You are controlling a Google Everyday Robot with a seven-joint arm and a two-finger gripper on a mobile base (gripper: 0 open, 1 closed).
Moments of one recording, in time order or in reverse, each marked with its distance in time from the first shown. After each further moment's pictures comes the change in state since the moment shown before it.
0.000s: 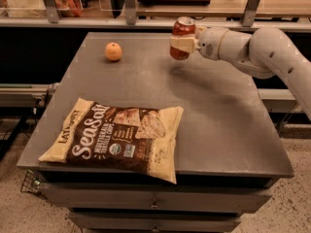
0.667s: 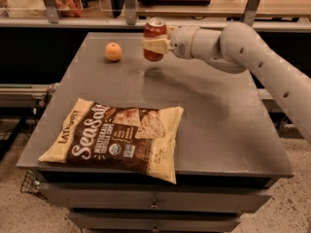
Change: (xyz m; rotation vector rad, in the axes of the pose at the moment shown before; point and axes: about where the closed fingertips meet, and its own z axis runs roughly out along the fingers) arm -0.010 0.064 0.059 -0.120 0.008 -0.043
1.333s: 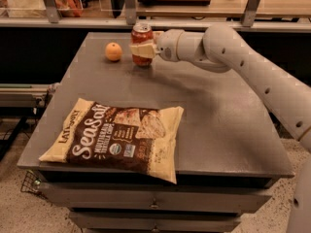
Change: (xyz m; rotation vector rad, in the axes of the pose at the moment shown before) arm 0.016 0.020 0.041 -0.047 0.044 -0.017
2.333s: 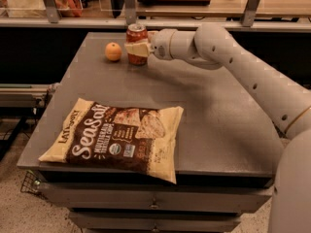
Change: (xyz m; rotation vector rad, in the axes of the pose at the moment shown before) arm 0.011 -0.007 0.025 -0.006 0.027 0.018
